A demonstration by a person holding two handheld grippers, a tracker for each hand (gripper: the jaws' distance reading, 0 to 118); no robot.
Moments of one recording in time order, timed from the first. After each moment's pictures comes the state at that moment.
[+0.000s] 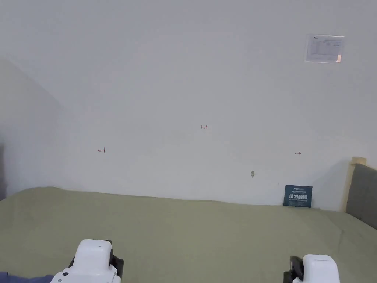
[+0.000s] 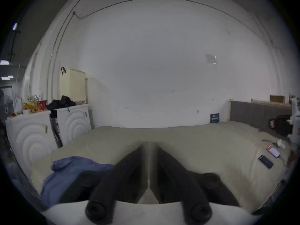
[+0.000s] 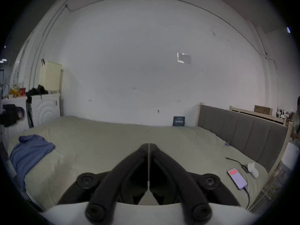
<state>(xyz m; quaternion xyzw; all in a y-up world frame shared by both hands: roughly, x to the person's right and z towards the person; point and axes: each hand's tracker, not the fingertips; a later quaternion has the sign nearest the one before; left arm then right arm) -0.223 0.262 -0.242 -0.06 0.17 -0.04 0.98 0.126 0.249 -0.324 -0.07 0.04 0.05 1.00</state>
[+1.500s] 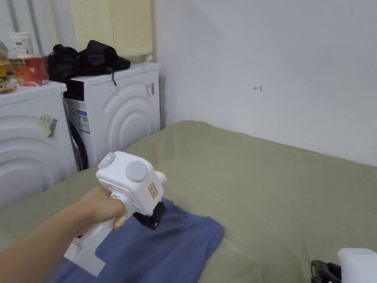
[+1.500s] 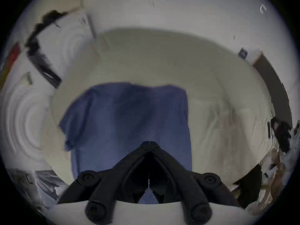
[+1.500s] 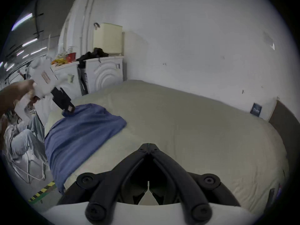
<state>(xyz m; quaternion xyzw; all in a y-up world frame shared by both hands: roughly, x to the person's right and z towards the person) -0.612 0.197 -0.377 -0.58 0.09 0.07 0.81 -0.172 0.189 -0.396 -0.24 0.33 0.09 0.91</state>
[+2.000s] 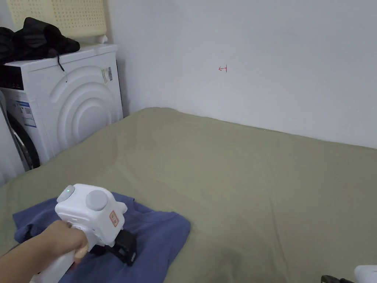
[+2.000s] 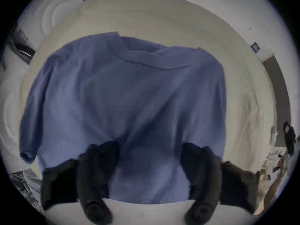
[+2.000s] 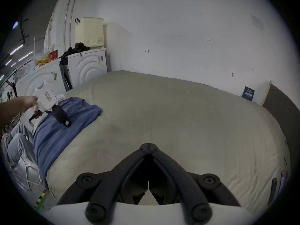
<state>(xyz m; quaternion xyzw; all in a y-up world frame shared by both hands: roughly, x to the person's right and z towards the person) -0.637 0.096 -0.406 -0.61 0.11 0.11 0.77 -0.134 0.153 -0.432 -0.27 0.28 0.08 0.92</state>
